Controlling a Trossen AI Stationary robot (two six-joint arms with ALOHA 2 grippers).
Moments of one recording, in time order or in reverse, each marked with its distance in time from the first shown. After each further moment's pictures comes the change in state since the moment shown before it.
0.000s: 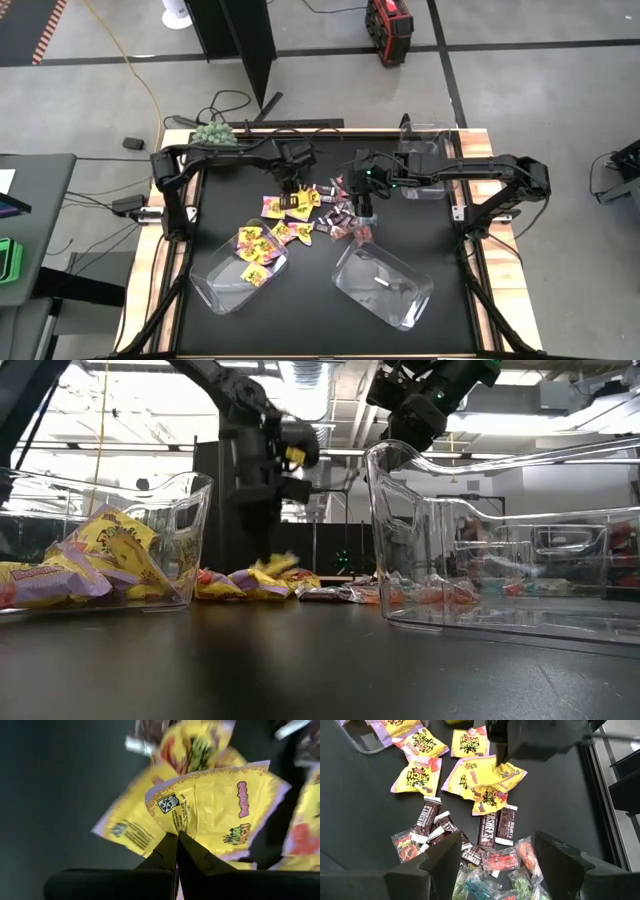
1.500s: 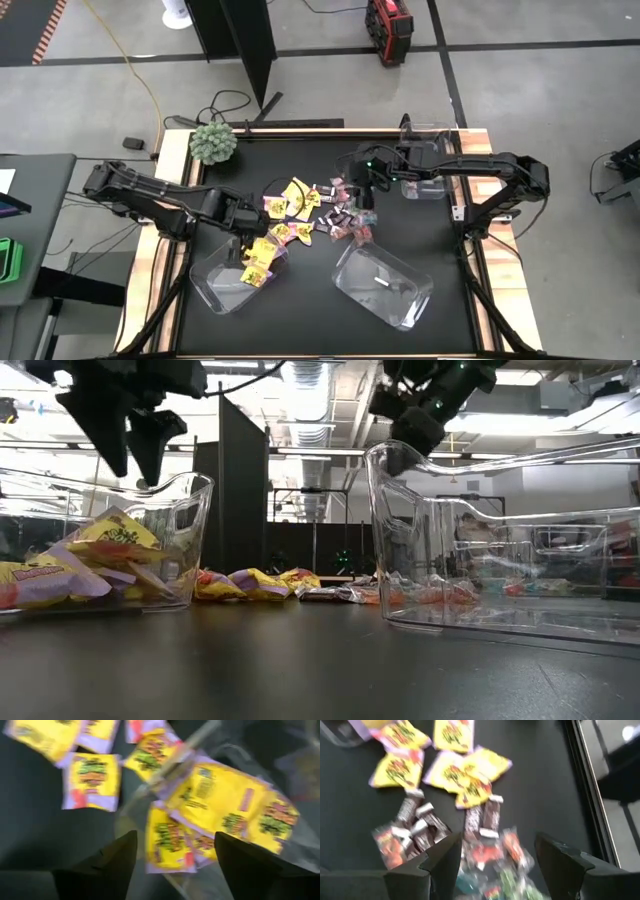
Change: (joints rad) left arm -0.575 -0.533 -0.262 -0.285 -0.195 -0.504; right arm -0.073 0.004 0.000 -0.025 0.001 -0.023
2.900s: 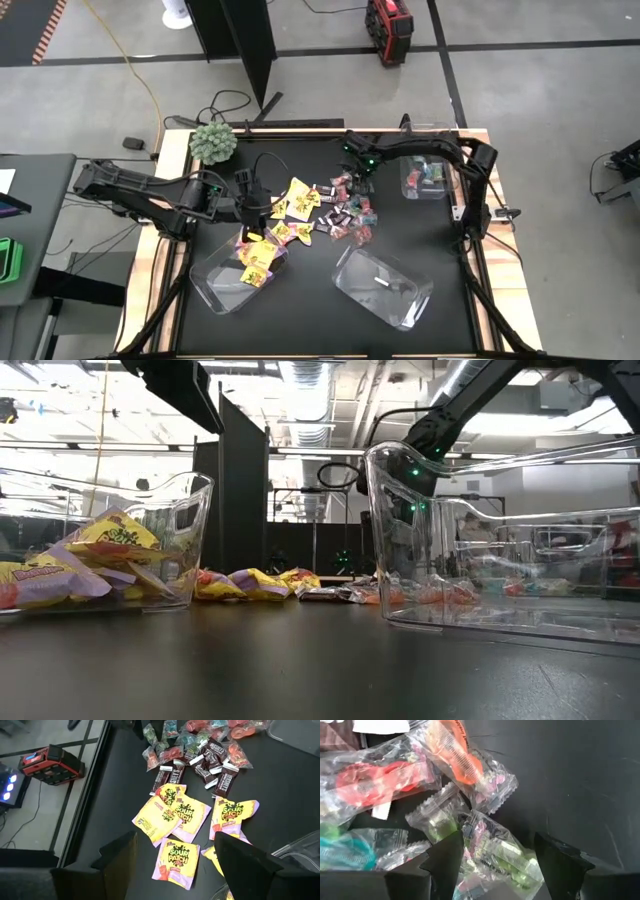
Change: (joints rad) left arm 0.001 -0.123 0.008 0.282 -0.392 0.097; right arm -0.263 0.437 0.098 -0.114 -0.047 -0.048
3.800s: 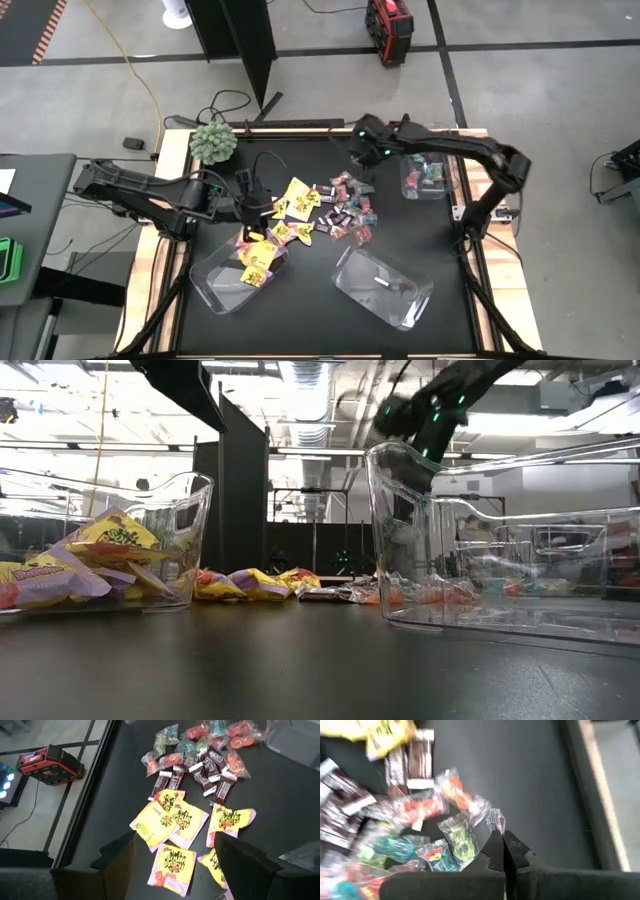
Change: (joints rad) left arm 0.000 0.000 -0.010 0.040 0.001 -0.025; right arm -0.001 -0.282 0.006 -0.049 0.003 0.038
